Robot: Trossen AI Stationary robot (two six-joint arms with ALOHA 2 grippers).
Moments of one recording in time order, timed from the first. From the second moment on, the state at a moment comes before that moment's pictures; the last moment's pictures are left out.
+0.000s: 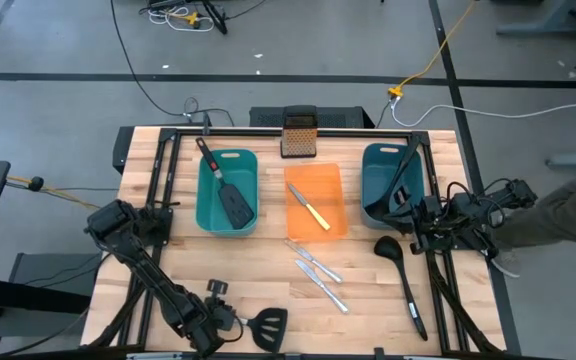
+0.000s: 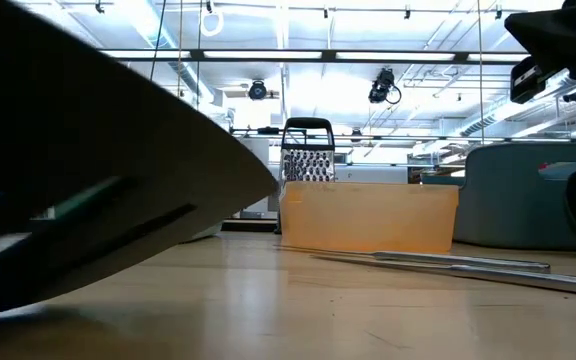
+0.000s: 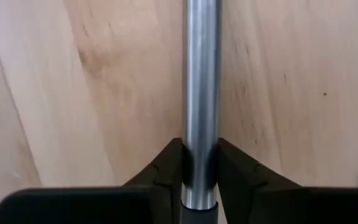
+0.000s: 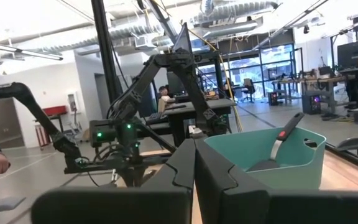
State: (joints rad) left arm -0.90 1.90 1.16 -0.64 -0.21 -0.63; right arm 0.36 0.01 0.02 0.25 0.25 0.09
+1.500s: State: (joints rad) left arm -0.05 1.40 1.43 -1.46 -1.06 0.63; right arm 0.36 0.02 0.02 0.24 0.25 0.13
